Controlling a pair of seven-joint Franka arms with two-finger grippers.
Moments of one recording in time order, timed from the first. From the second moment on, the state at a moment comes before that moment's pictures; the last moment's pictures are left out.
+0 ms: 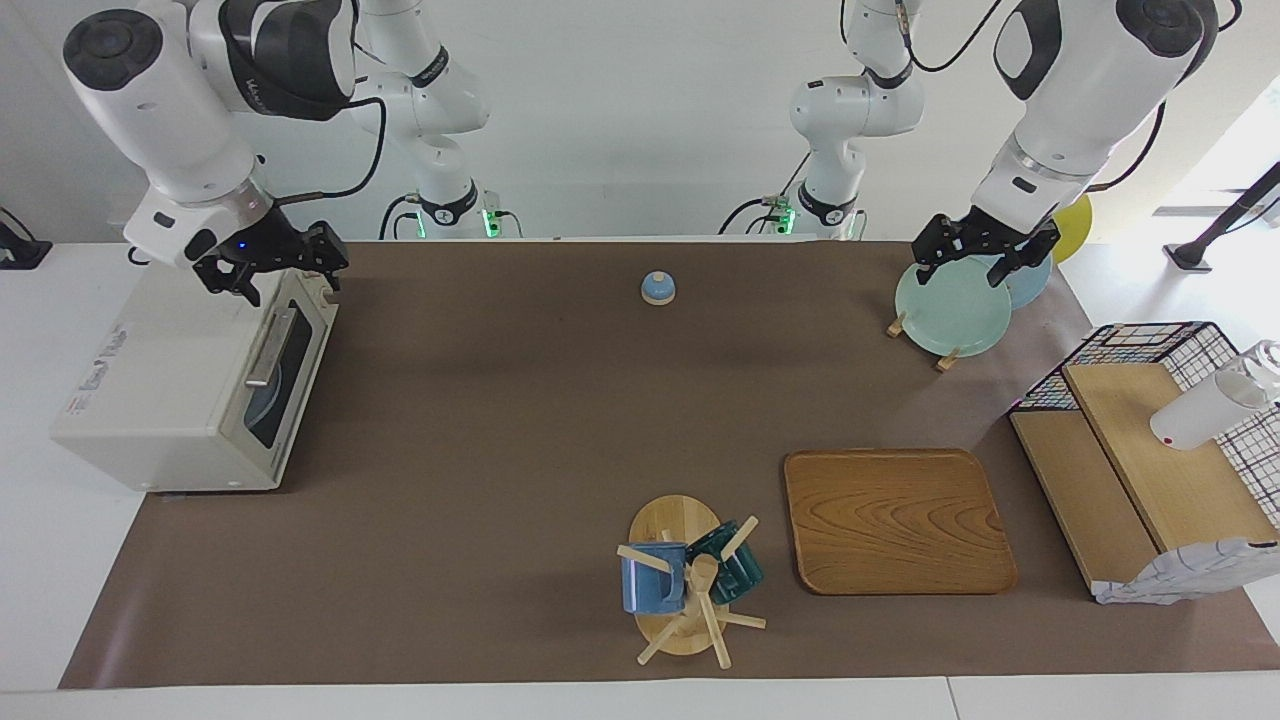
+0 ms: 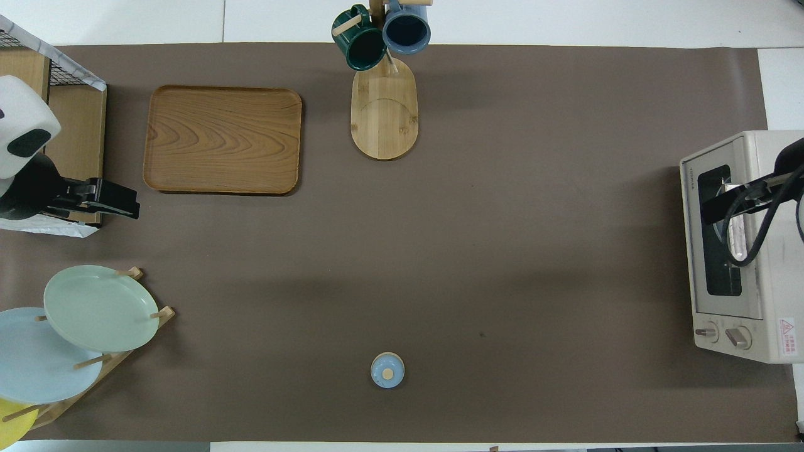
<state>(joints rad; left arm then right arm) -0.04 -0.03 -0.09 -1.67 -0.03 1.57 -0.01 0.03 0.04 -0.09 -1.62 -0.06 1.52 -0.32</state>
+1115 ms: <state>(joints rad) -0.04 -0.03 -0.09 -1.67 -0.03 1.57 -0.01 0.02 0.01 -0.06 -1.63 -0.06 1.50 -0.26</state>
